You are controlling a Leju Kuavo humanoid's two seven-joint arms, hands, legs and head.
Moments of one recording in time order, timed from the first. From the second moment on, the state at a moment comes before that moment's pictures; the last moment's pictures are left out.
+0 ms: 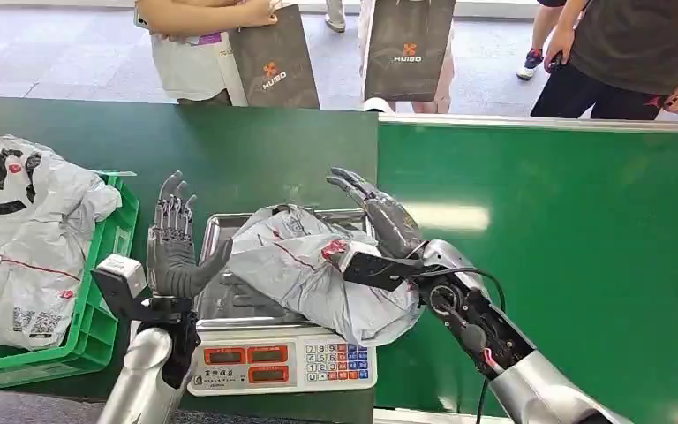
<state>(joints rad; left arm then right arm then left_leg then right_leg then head) -0.22 -0.13 -0.16 -1.37 0.03 0.16 -0.60 -0.64 -0.08 0.79 -1.00 0.37 -0.03 -0.40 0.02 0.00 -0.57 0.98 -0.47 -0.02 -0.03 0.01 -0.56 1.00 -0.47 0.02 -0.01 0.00</state>
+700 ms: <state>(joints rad) -0.23 -0.13 -0.16 -1.36 0.03 0.16 -0.60 -0.45 -0.06 0.56 -1.18 0.27 -0.06 -0.50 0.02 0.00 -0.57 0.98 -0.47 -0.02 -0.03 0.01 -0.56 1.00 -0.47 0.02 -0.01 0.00</state>
